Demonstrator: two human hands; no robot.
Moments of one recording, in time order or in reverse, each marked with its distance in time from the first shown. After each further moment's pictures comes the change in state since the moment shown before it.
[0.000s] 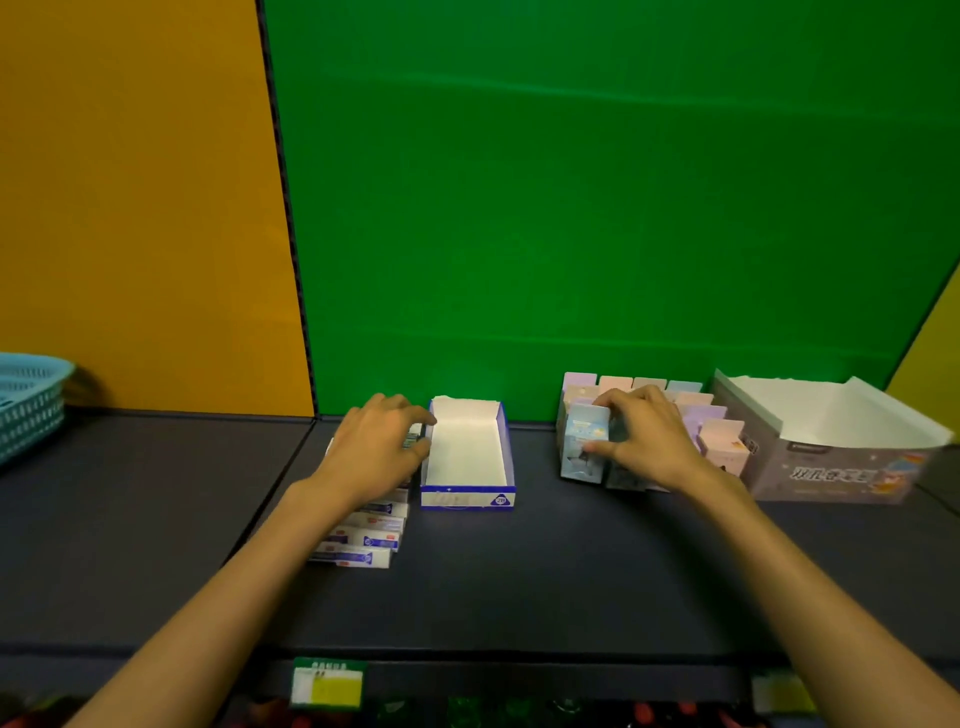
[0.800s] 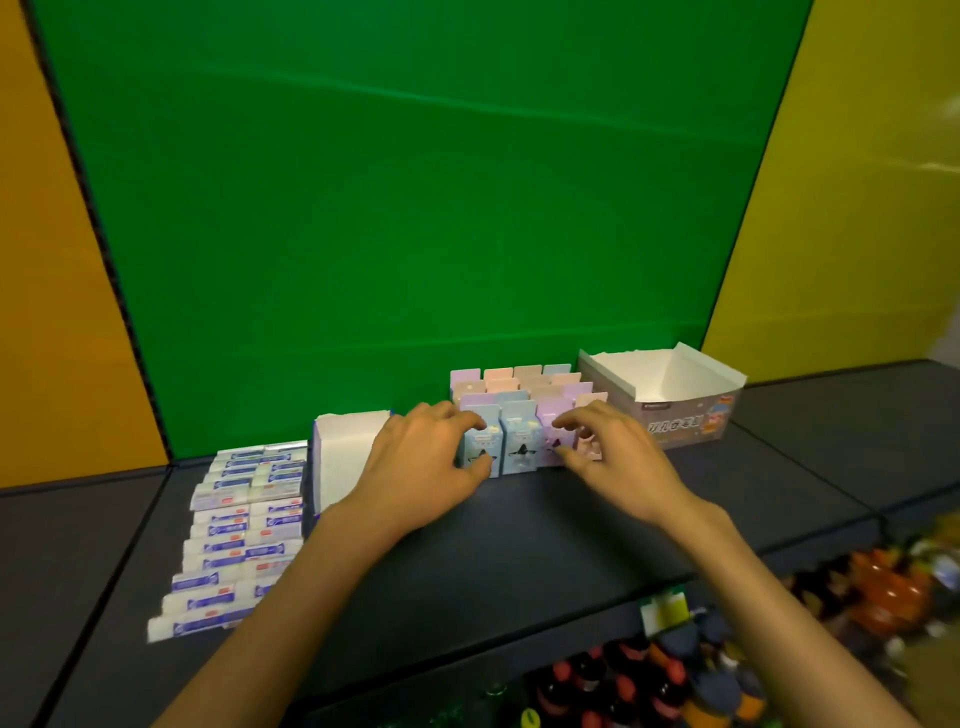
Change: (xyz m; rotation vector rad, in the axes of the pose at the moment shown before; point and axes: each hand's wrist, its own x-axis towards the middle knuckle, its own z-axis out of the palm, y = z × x) left_hand 0.013 0.137 -0.003 -0.154 0.016 0.358; right_hand -0.106 0.008 -0.052 0.056 0.151 0.106
